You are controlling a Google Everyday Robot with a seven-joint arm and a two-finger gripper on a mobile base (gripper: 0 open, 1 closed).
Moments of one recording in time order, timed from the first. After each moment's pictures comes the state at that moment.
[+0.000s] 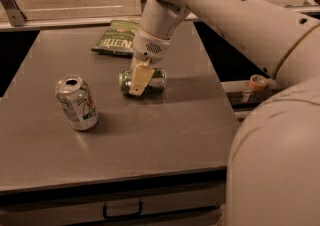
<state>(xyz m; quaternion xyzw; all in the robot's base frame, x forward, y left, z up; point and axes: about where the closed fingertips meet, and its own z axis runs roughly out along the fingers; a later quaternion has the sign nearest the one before) 0.574 0.058 0.840 -0.73 0.66 0.18 0.10</state>
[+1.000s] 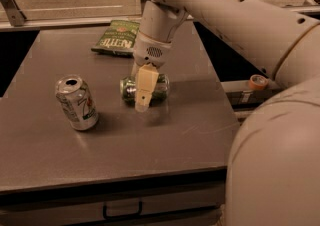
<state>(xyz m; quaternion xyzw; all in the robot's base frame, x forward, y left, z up) 0.547 0.052 0.835 -0.73 0.65 0.20 0.04</state>
